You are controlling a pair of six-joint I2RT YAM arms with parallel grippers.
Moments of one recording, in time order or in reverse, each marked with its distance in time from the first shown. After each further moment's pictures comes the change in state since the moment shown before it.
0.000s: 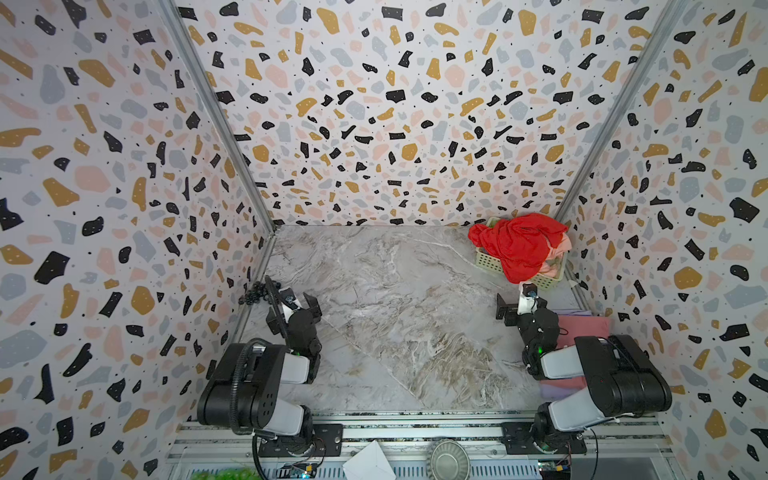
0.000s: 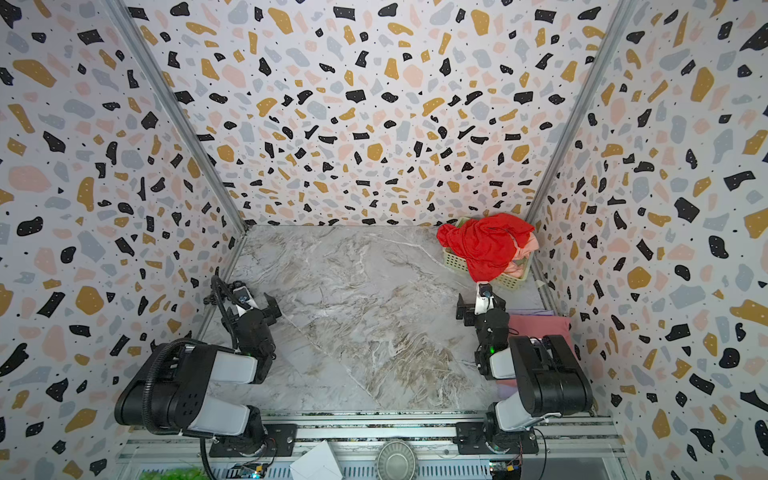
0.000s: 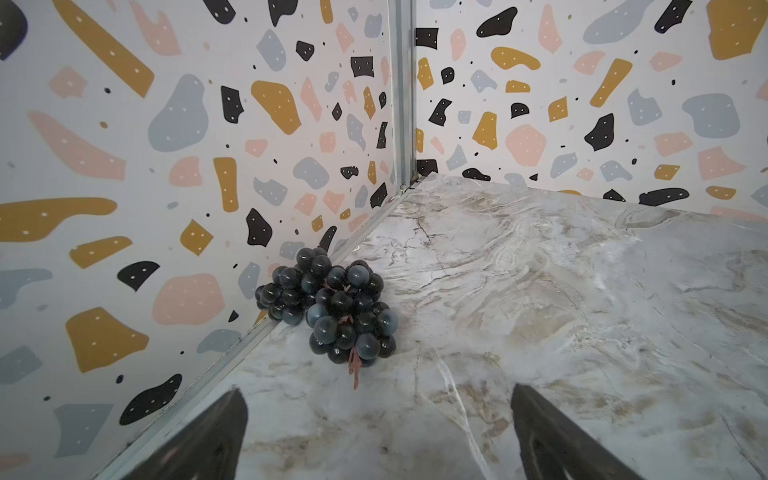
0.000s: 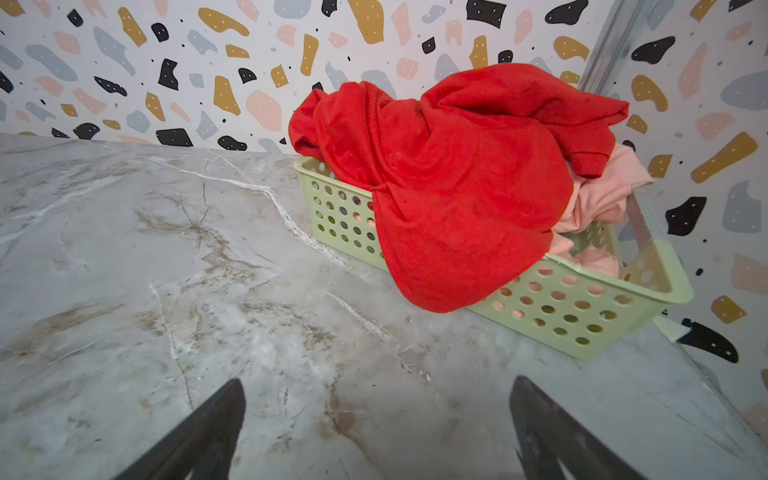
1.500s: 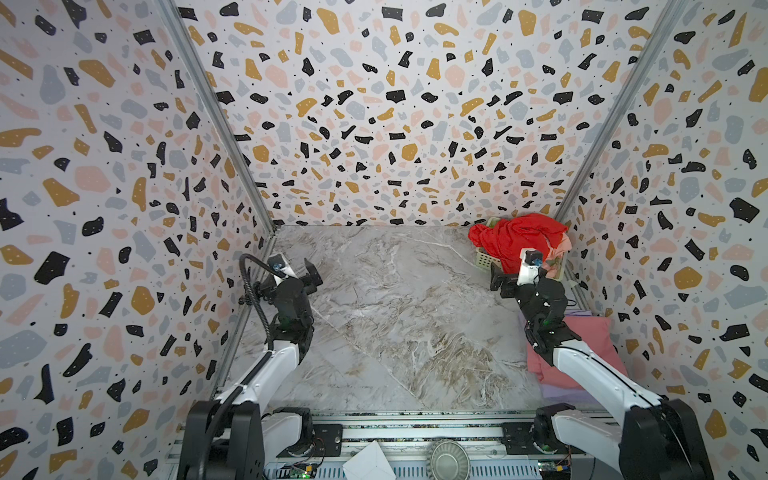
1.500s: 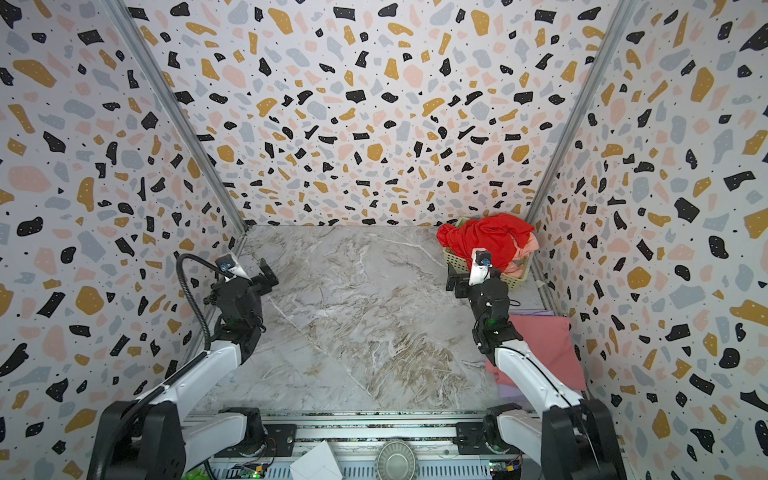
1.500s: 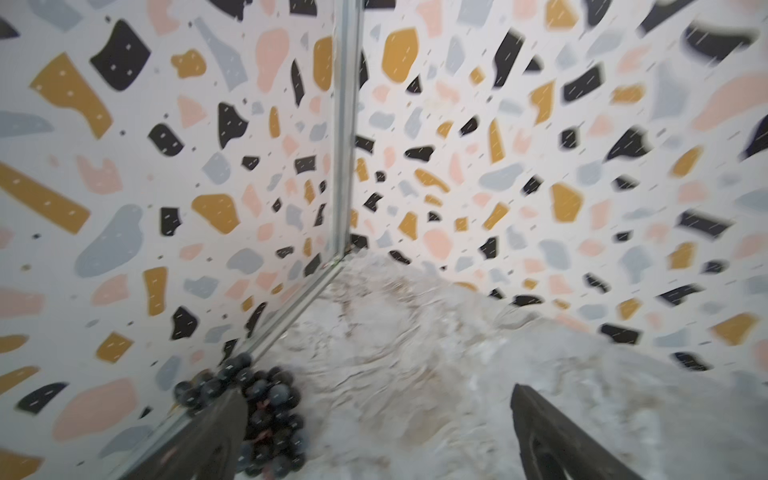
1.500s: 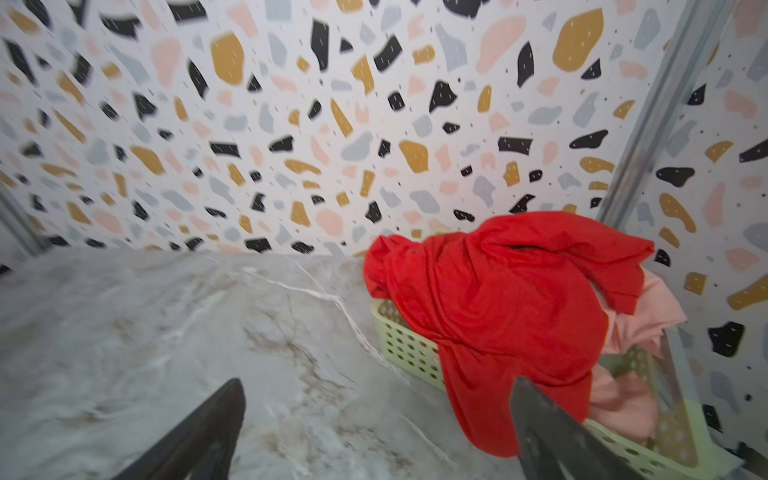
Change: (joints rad) left arm -0.007 -0.383 0.377 -0.672 0.241 -0.209; right arm 0.176 -0.481 0.354 -0.712 0.013 0.182
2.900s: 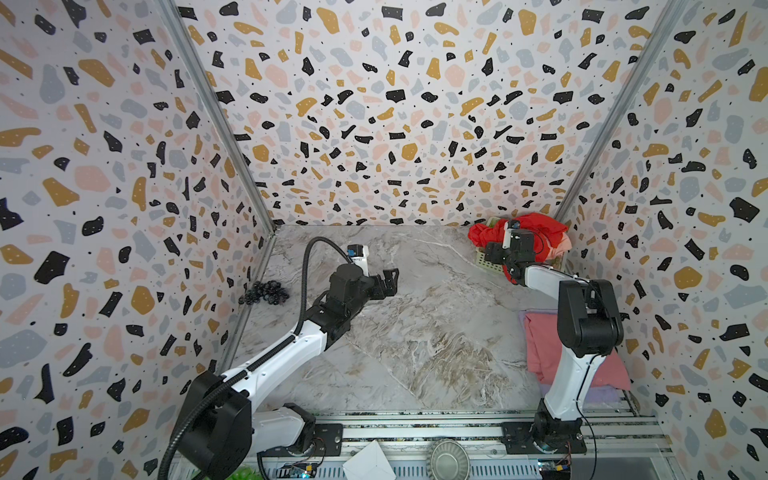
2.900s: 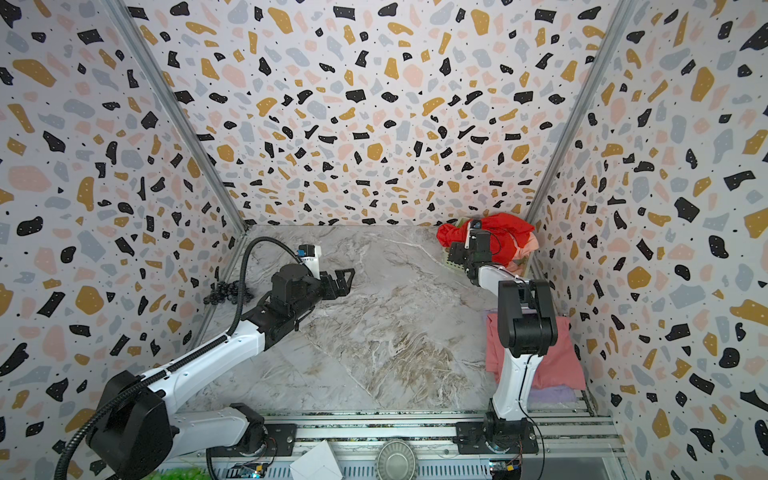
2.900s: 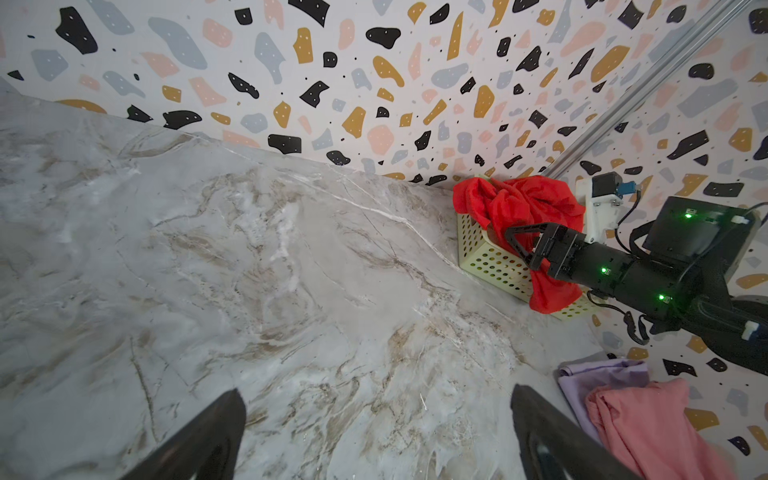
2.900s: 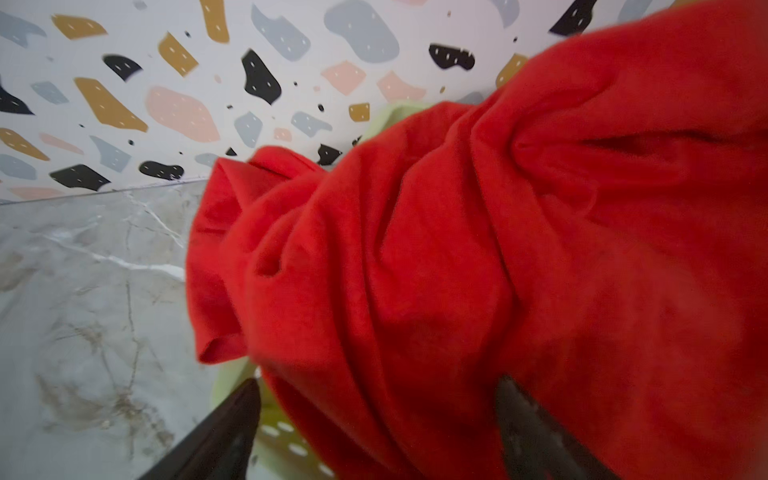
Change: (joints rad) left arm -0.452 0.177 0.241 -0.343 0.336 -0.226; right arm -0.170 0.960 0.726 -0.250 -0.032 0.003
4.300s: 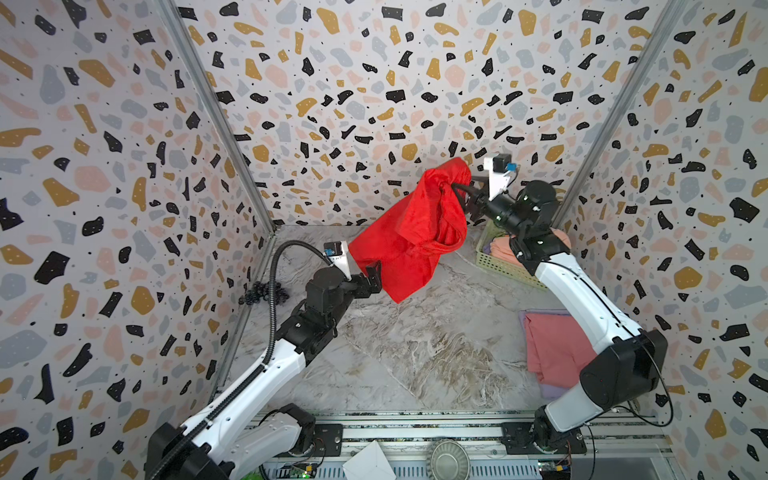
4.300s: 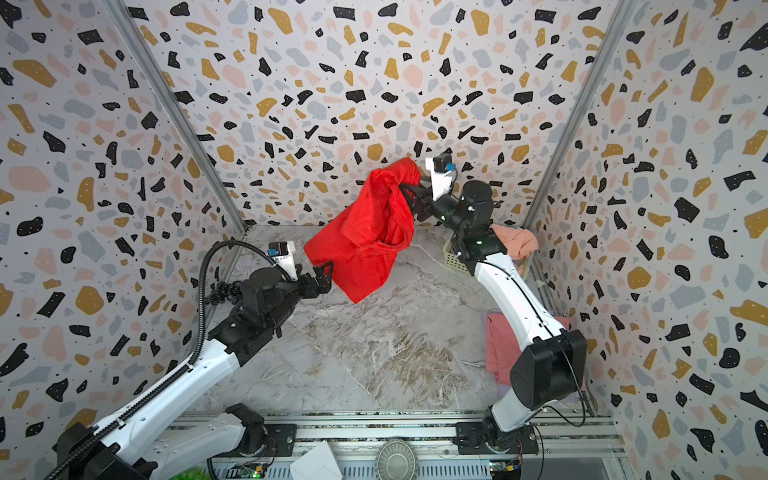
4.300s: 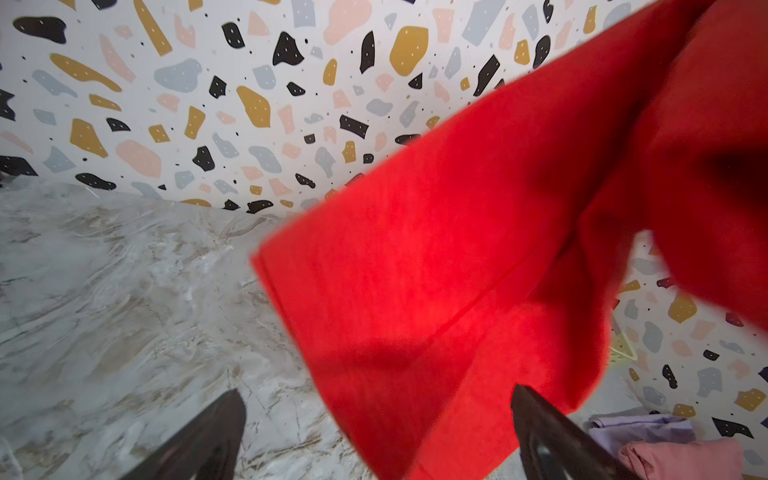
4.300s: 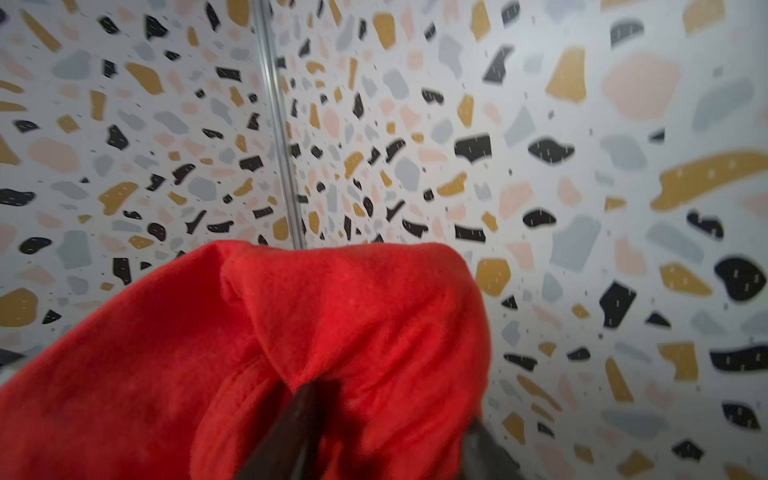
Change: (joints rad) left arm 0.017 -0.265 0.011 -0.131 -0.151 0.074; right arm 0.245 -0.383 0.199 0.022 -0.461 0.012
